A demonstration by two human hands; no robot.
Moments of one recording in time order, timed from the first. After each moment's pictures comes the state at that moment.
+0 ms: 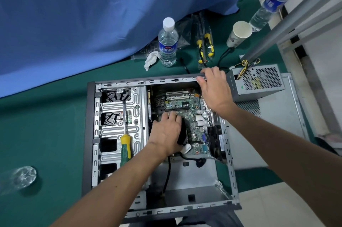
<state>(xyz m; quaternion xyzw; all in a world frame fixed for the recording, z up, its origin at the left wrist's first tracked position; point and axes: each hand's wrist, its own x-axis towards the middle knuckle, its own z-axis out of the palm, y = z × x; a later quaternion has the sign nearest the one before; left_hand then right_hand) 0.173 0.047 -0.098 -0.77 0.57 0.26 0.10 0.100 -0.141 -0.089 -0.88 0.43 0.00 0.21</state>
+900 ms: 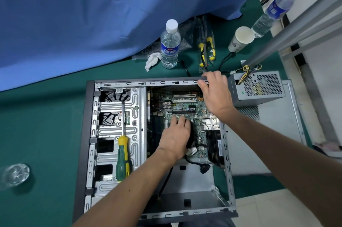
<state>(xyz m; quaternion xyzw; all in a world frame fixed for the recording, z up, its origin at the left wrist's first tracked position) 0.149 0.034 -0.108 -0.76 0.57 0.30 0.05 0.098 -0.144 -0.095 -0.87 0.43 -0.03 0.25</state>
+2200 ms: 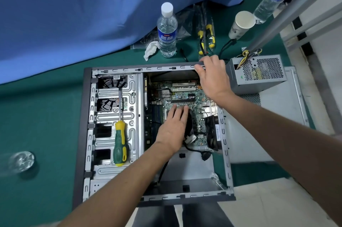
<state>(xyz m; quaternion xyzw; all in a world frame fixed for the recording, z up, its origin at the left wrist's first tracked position) 0.134 0.053 -0.116 -0.78 0.53 0.32 -0.01 0.099 -0.143 -0.095 -0.88 0.42 -0.02 0.23</state>
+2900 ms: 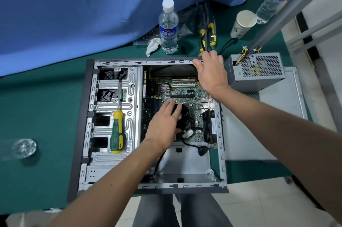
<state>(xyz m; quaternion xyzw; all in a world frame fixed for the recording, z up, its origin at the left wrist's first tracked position) 0.134 0.071 -0.119 -0.82 0.52 0.23 -0.03 0.099 -0.143 -0.093 -0.88 0.41 -0.02 0.23</state>
